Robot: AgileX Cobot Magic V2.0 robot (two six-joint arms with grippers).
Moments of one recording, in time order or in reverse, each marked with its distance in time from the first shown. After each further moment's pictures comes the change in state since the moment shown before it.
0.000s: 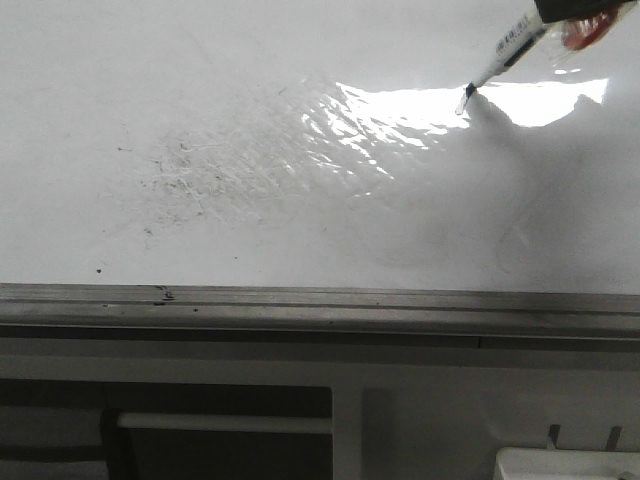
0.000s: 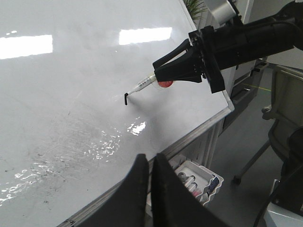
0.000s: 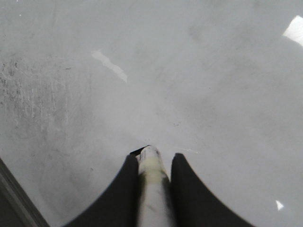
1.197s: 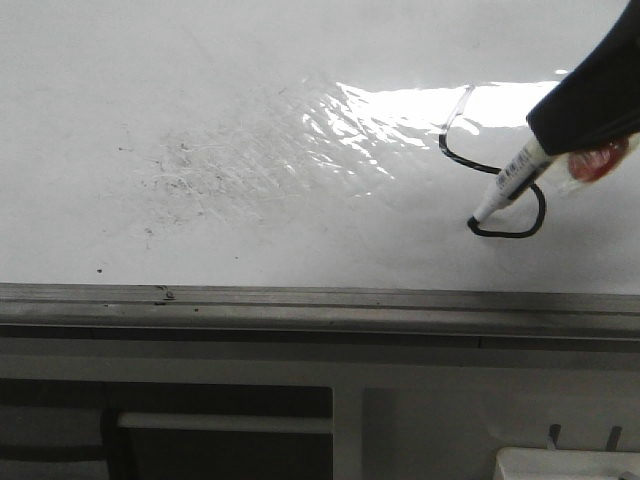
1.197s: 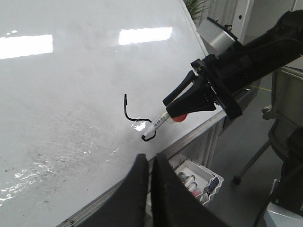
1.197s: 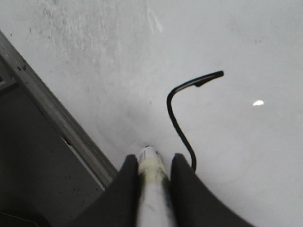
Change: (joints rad) left arm 0.000 0.000 0.000 -0.001 0.000 0.000; right arm 0.078 0.005 0.021 0.105 0.172 0.030
